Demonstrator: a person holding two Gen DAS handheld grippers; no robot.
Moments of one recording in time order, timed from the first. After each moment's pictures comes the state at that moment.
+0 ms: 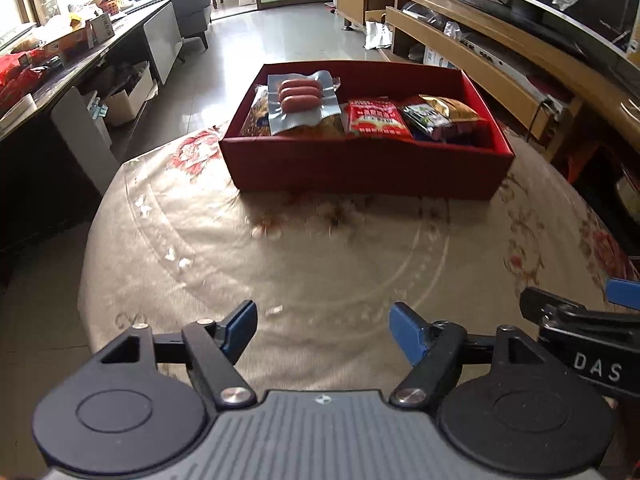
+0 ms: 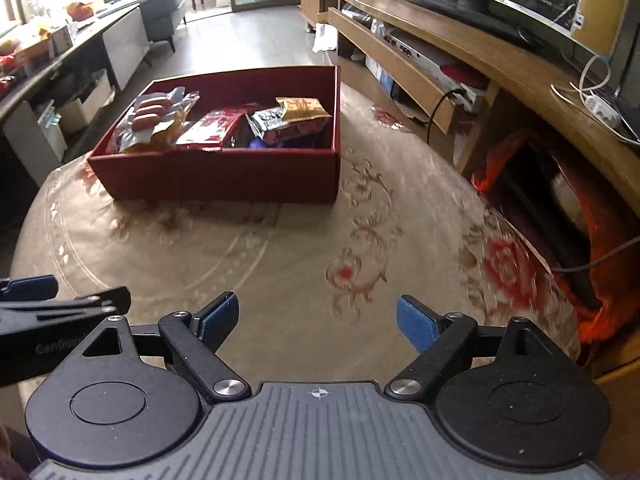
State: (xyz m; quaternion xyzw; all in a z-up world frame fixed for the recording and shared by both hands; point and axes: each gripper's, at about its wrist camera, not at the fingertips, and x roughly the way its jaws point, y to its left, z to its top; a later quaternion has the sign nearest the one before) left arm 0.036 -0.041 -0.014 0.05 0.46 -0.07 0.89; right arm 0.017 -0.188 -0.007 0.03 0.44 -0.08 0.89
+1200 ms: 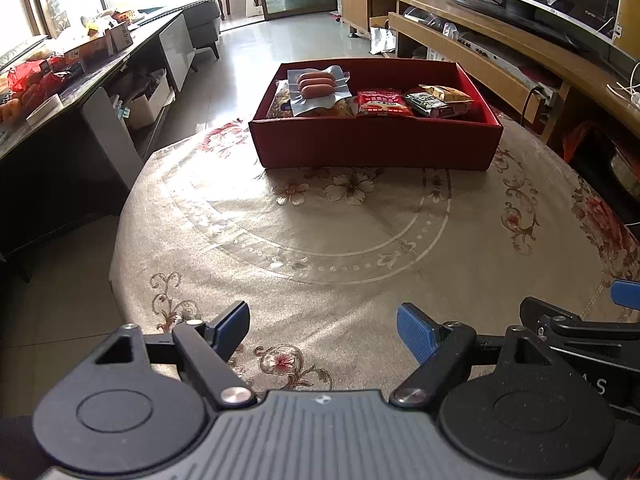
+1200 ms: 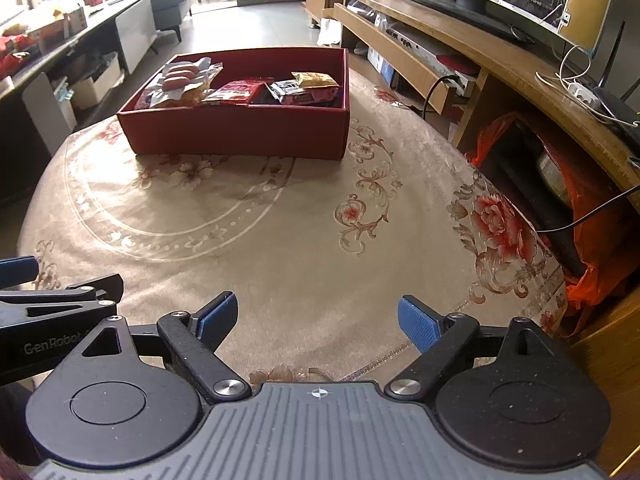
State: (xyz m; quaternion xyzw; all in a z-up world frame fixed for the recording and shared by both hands) left arm -0.019 -0.026 -0.011 0.06 0.44 -0.05 0.89; right arm -0.036 -0.162 -0.010 0.02 0.45 -0.09 0.89
